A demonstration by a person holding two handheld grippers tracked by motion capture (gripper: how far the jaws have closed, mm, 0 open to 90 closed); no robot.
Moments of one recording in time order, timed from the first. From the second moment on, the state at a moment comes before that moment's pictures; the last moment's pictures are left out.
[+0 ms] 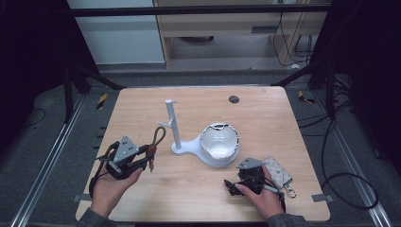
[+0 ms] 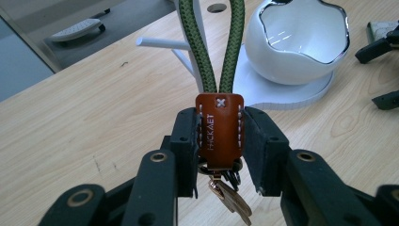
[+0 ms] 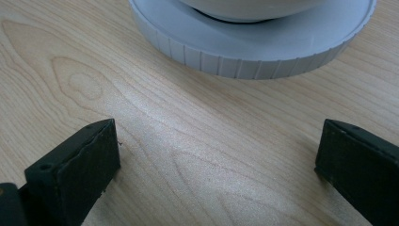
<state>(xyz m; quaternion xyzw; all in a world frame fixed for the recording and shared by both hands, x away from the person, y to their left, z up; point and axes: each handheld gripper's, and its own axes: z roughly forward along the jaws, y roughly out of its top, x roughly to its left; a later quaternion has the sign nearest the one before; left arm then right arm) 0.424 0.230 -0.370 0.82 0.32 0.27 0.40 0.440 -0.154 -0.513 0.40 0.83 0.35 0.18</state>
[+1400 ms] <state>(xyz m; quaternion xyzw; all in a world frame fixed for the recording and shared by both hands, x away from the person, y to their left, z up) 0.465 0.195 -0.385 0.80 0.36 0.26 0.40 0.440 -0.154 -0.513 0.40 0.83 0.35 0.18</state>
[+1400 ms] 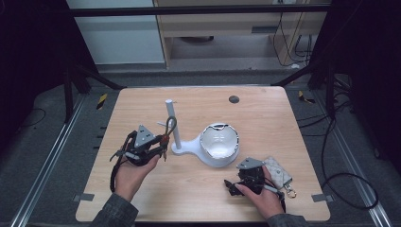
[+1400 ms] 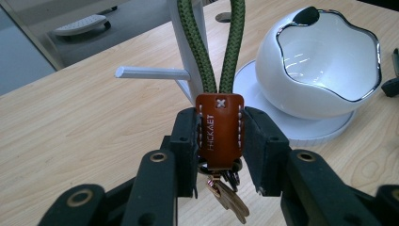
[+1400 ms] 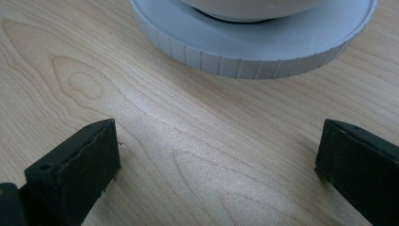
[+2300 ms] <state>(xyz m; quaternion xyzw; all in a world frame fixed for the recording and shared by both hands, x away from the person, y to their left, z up) 0.471 0.198 -0.403 0.80 0.38 0.25 0.39 0.440 -0.154 -0.513 0.40 0.83 0.35 0.17</state>
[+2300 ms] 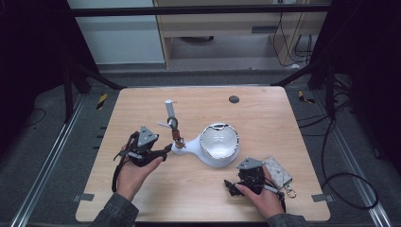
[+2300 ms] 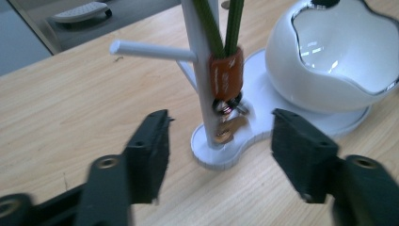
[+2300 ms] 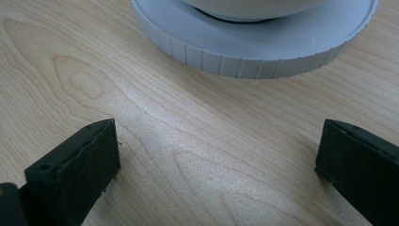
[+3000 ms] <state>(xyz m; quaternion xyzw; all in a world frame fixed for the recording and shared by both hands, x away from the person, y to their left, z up) 0.478 0.246 -0.481 0.81 0.42 0.22 0.35 0.441 -0.161 -0.502 0.43 0.81 0.37 0.17</state>
